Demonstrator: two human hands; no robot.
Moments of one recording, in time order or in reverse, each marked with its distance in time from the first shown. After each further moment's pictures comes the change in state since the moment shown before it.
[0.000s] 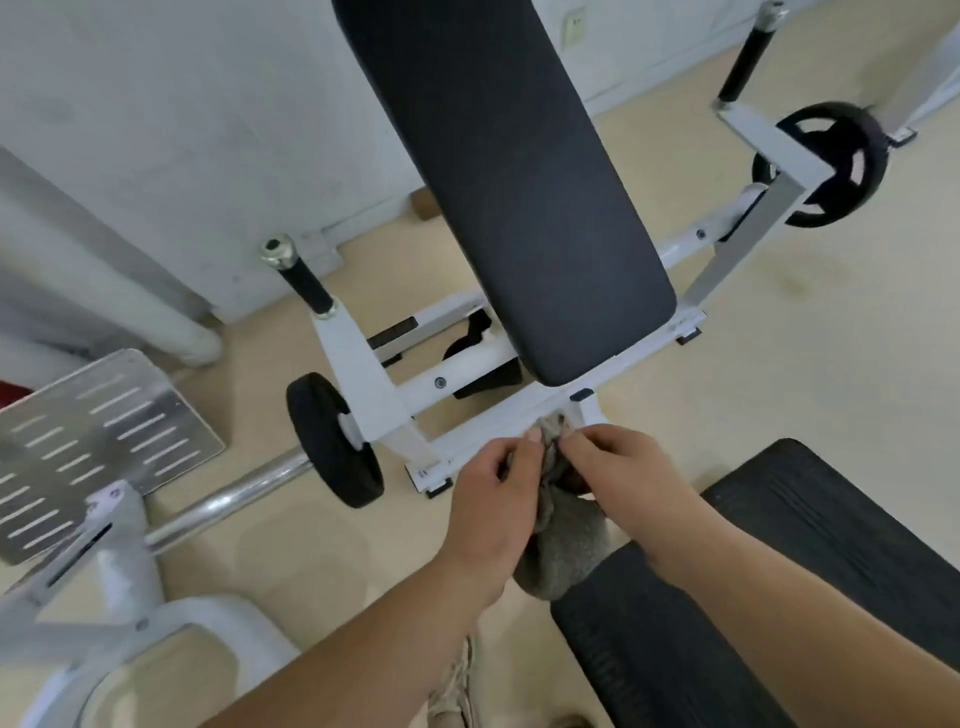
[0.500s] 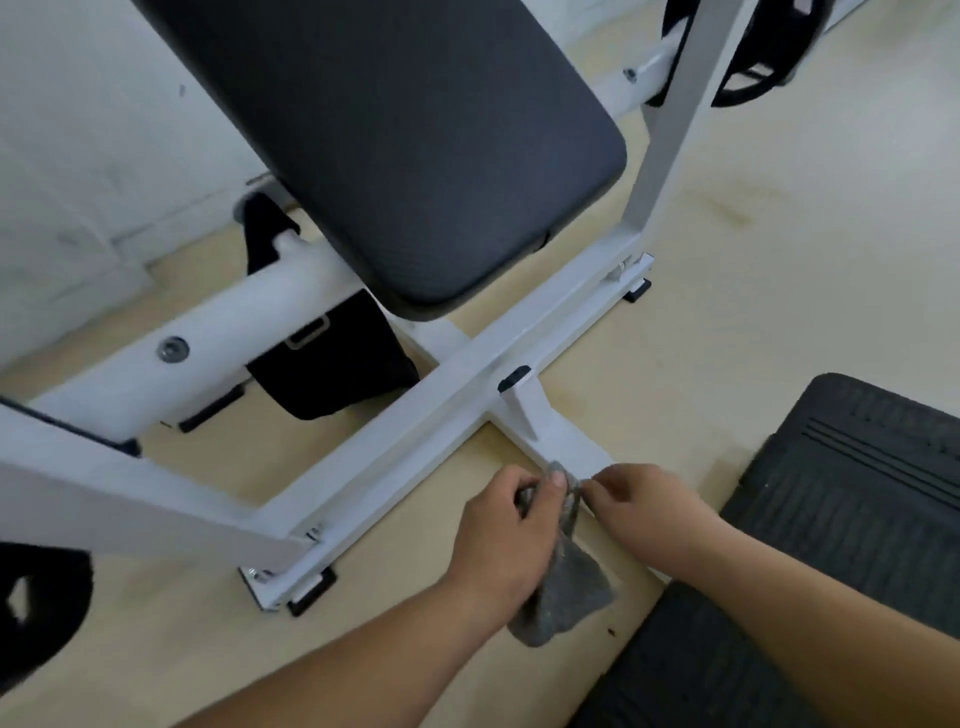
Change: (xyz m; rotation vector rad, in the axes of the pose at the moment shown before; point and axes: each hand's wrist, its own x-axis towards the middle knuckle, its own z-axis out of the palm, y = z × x) left_hand 0.270 -0.303 0.171 0.355 -0.270 0.252; right_hand 0.306 0.340 0.011 -0.485 0.180 0.001
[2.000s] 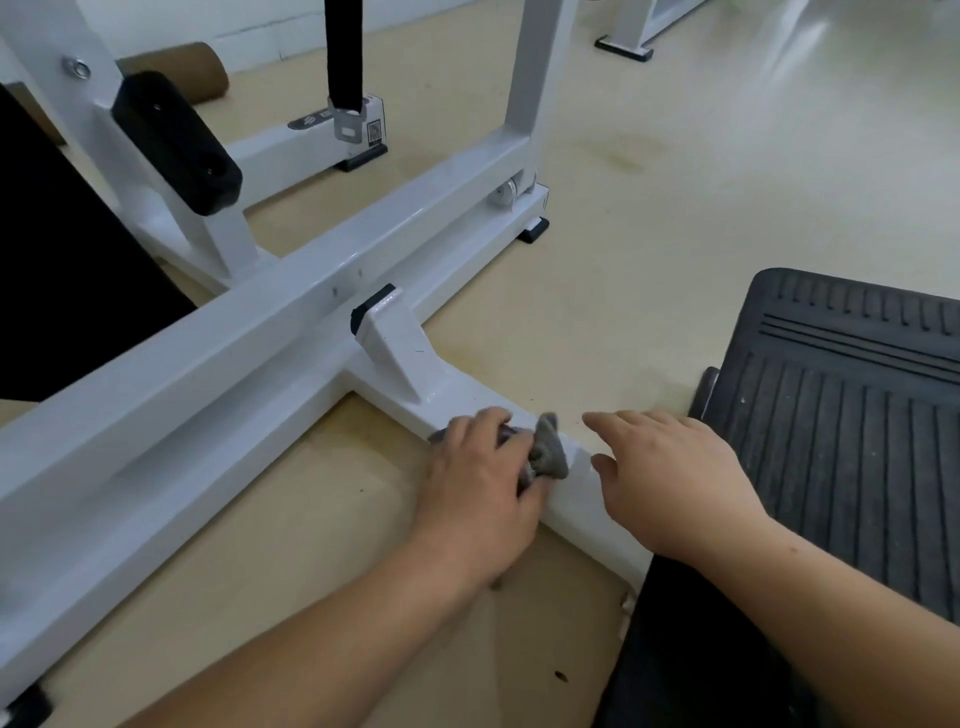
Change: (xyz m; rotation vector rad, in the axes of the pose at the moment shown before) left_hand 0.144 -0.132 0.150 0.700 -0.027 0.654; right_hand 0.089 0.152 0.066 -0.651 0.398 -0.029
